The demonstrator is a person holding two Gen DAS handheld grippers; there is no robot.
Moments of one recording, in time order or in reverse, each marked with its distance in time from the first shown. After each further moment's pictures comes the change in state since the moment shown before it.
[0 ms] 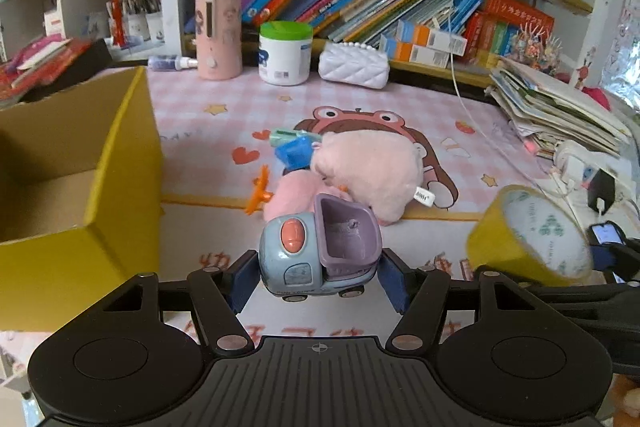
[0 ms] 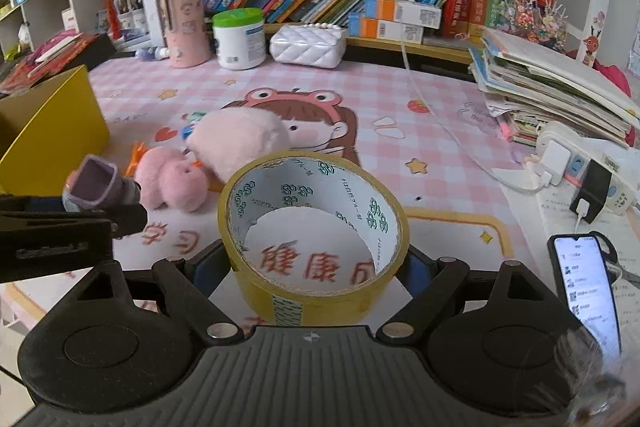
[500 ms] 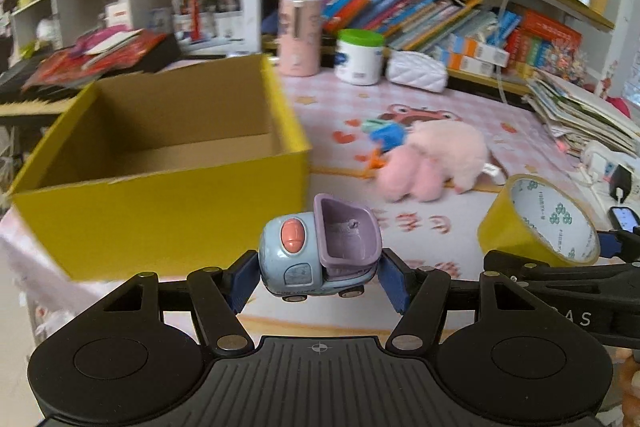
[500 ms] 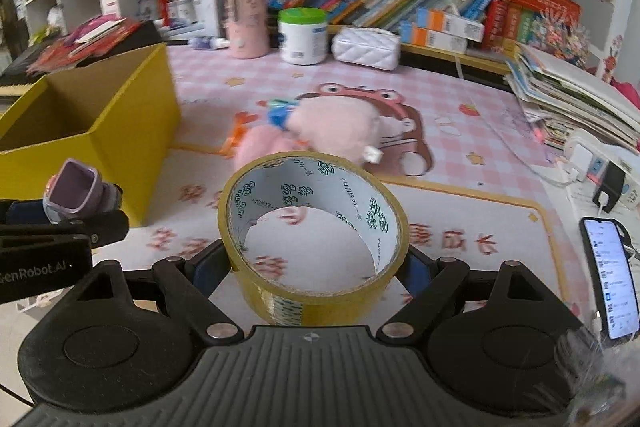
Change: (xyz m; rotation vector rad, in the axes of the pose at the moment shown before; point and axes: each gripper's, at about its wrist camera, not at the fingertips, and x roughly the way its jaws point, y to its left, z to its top) left arm -0.074 0.087 -0.041 -0.049 -0.019 0.094; right arm -0.043 0.095 -0.022 -0.051 -0.011 0.031
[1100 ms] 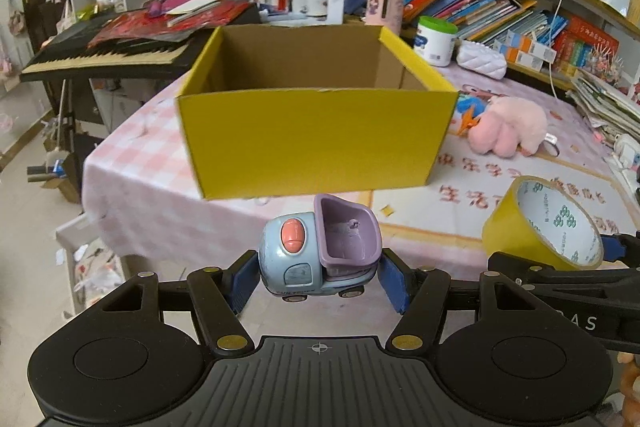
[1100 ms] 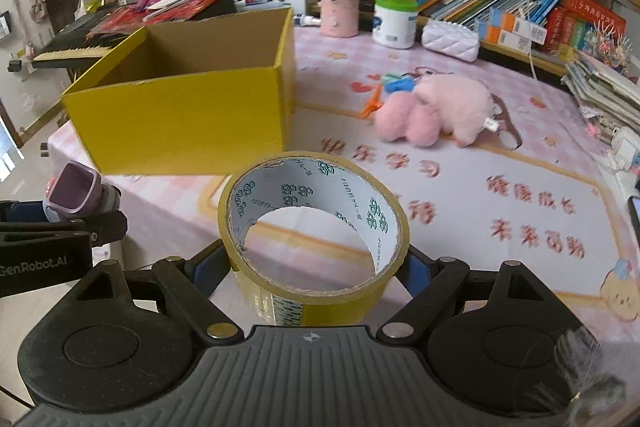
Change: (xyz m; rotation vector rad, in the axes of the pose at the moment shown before) left arm -0.058 0.099 -0.056 -0.062 0.043 0.086; right arm -0.035 0.118 -0.042 -0.056 0.038 0.093
